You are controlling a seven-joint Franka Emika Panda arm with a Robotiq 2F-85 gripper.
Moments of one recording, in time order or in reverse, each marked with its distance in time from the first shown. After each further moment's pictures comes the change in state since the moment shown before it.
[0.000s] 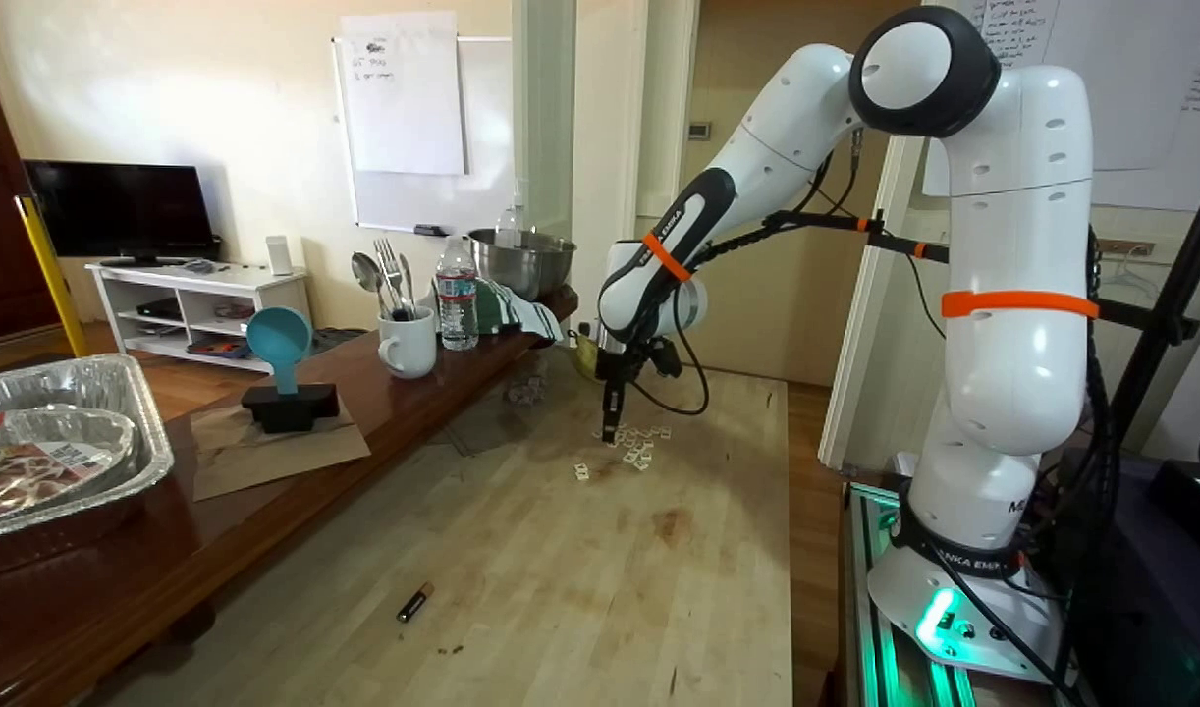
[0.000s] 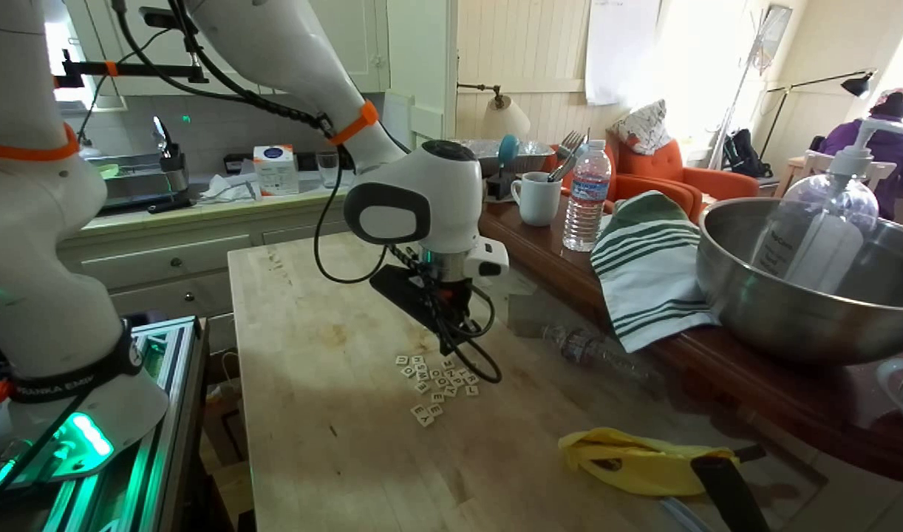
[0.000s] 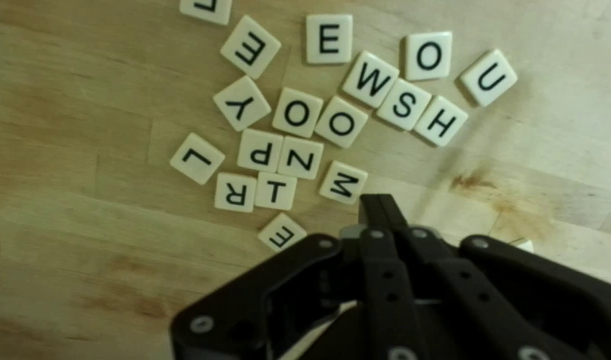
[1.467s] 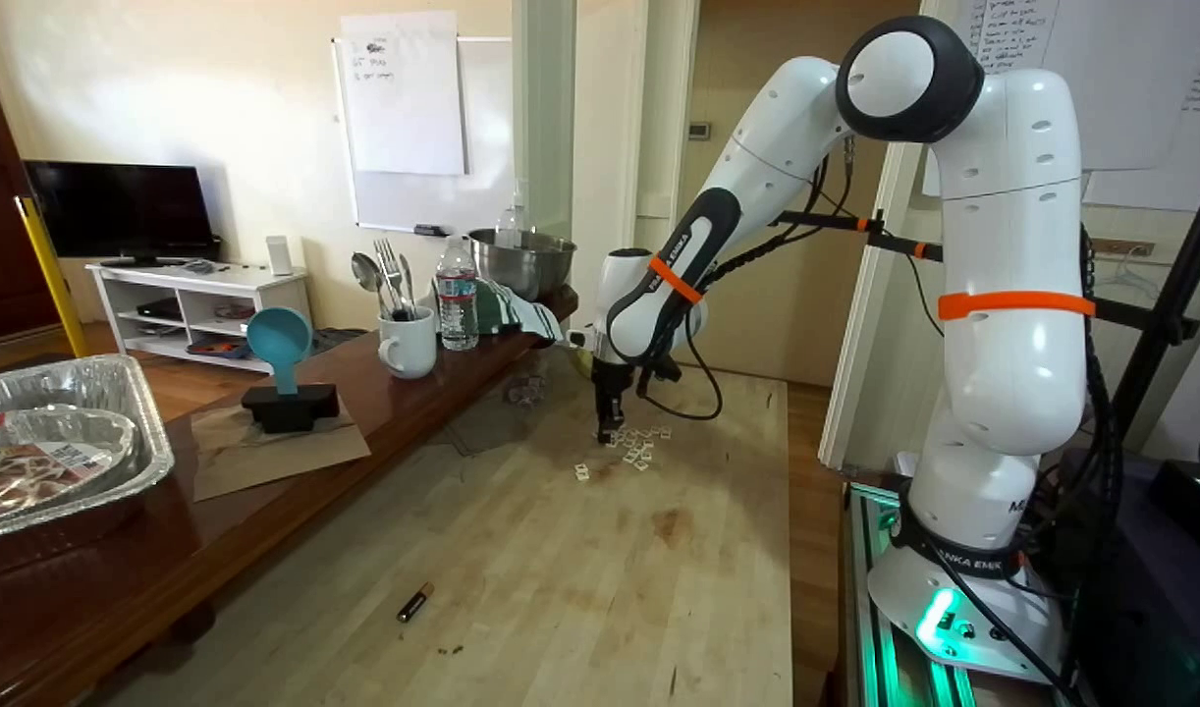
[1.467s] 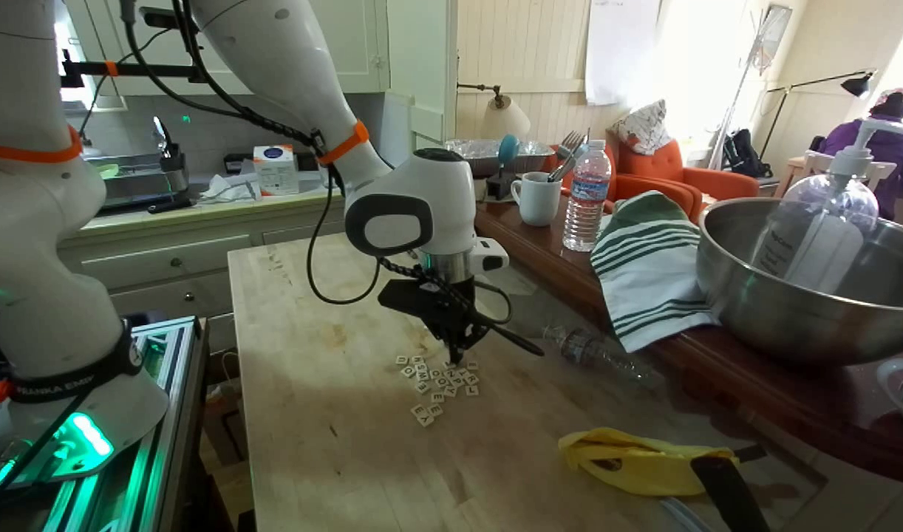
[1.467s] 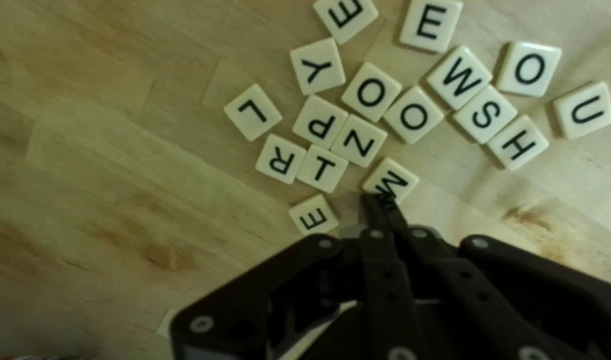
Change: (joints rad) arm 0.013 0.038 -0.010 -0.012 -0.206 0.128 -0.057
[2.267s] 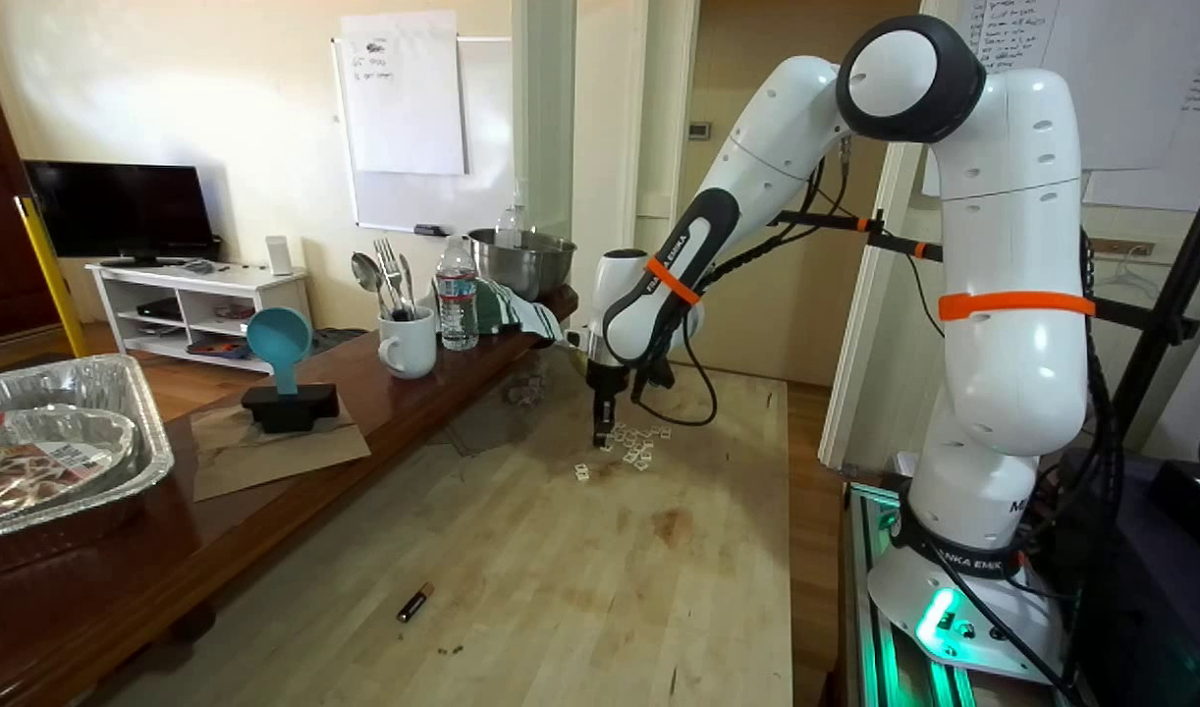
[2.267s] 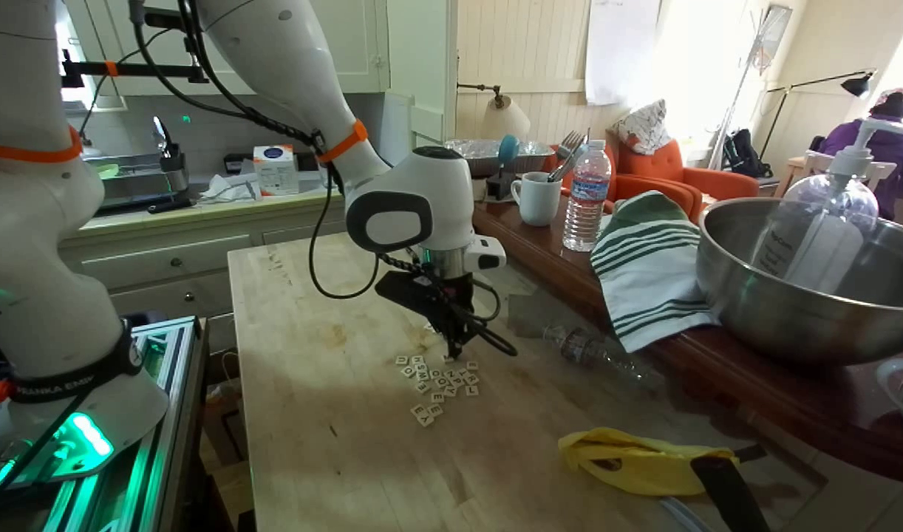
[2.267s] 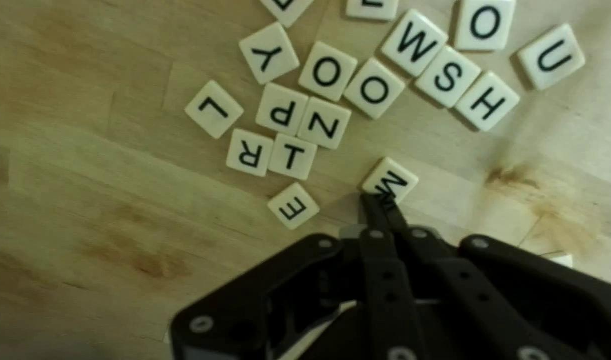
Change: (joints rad) arm 0.024 0.001 0.003 0.002 0.001 0.000 0.176
